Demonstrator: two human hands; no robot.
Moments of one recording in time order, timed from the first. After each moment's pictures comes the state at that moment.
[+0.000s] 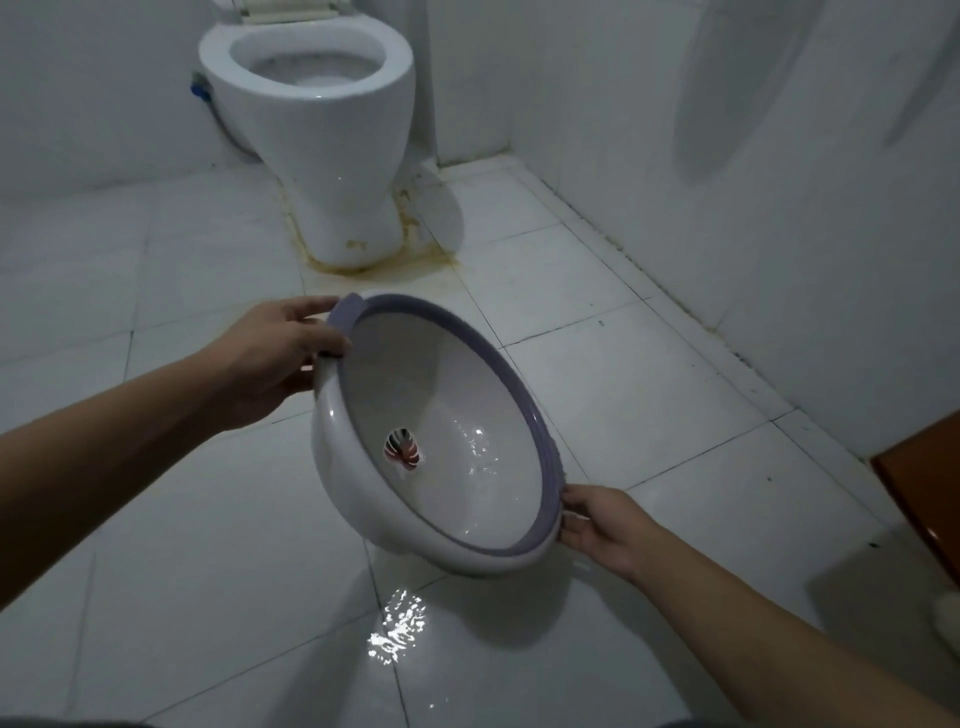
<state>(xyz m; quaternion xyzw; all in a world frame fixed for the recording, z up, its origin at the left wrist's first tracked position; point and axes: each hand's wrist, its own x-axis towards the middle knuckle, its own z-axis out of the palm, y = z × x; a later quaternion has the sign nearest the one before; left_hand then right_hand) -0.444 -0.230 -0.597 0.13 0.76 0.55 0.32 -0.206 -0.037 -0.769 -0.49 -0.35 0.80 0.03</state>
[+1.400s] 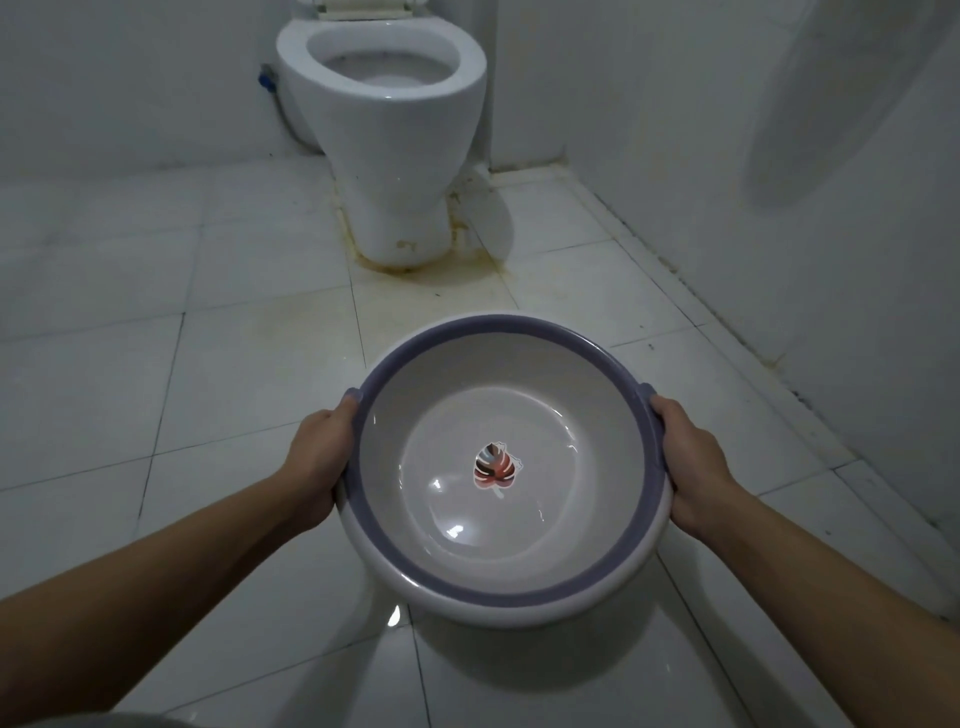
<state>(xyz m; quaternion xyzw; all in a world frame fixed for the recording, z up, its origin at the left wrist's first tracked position) -0.443 -0.260 -0.703 -0.06 0.79 0.56 0.25 -0.254 -0.005 -0.700 -0.51 -0.51 0.67 0.17</state>
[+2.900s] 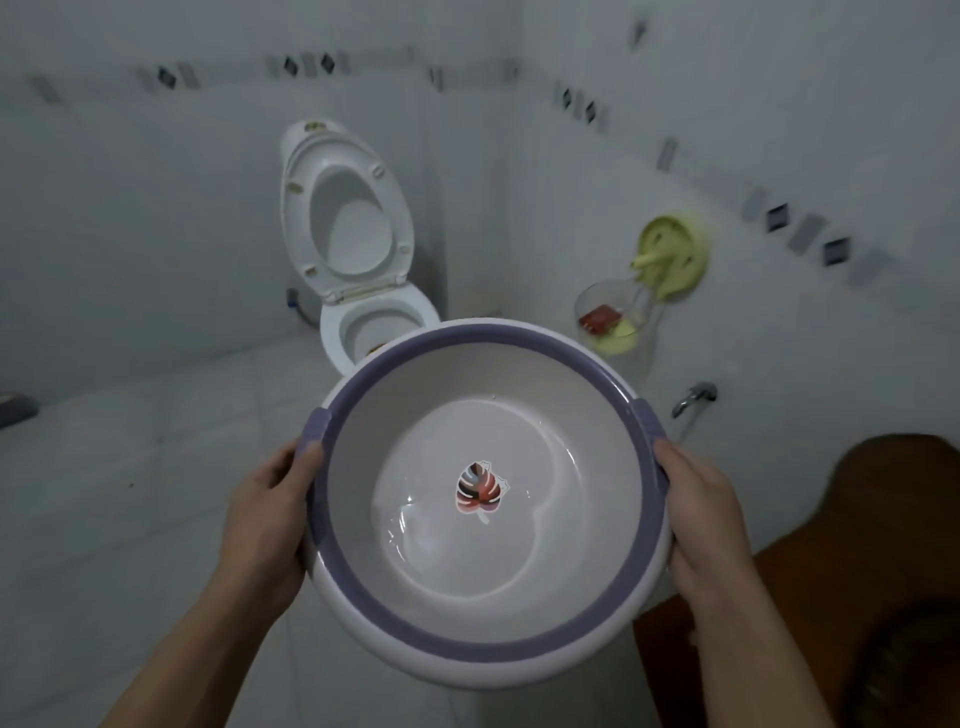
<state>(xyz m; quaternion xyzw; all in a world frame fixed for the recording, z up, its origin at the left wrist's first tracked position) -0.410 -0.295 -0.005 0.00 0.70 0.68 0.22 -0.201 -0.049 -0.015 -0.45 -0.52 0.67 0.28</state>
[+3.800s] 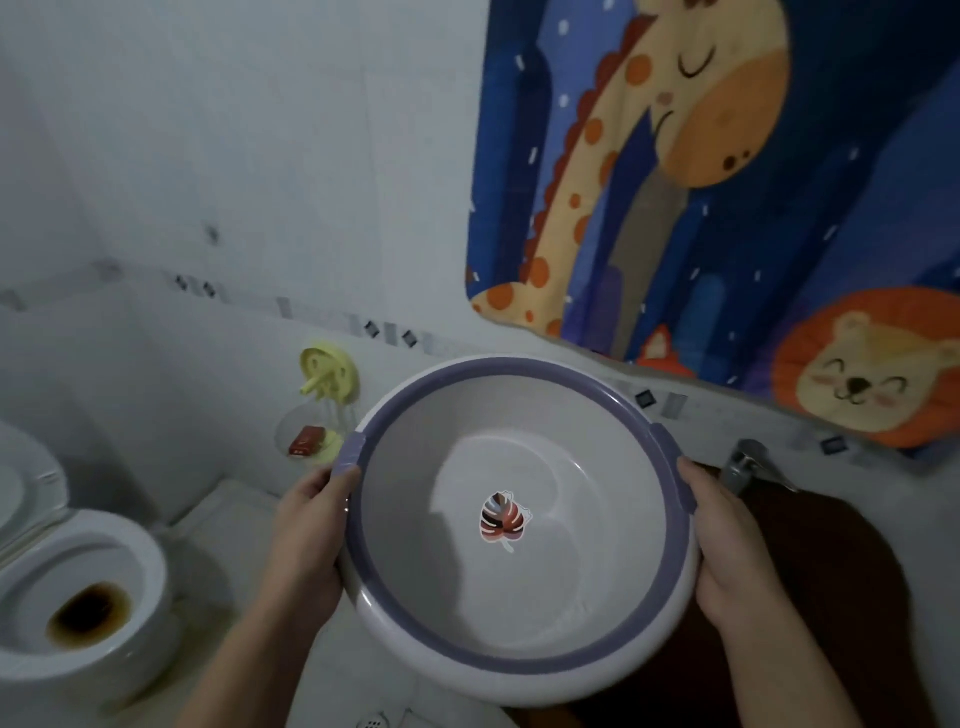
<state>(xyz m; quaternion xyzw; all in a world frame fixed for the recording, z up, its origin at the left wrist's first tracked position) -0.212 -0.136 0.162 0.27 0.60 0.60 0.46 0.097 -0.116 0.163 -0.55 -0.33 0.53 0.56</state>
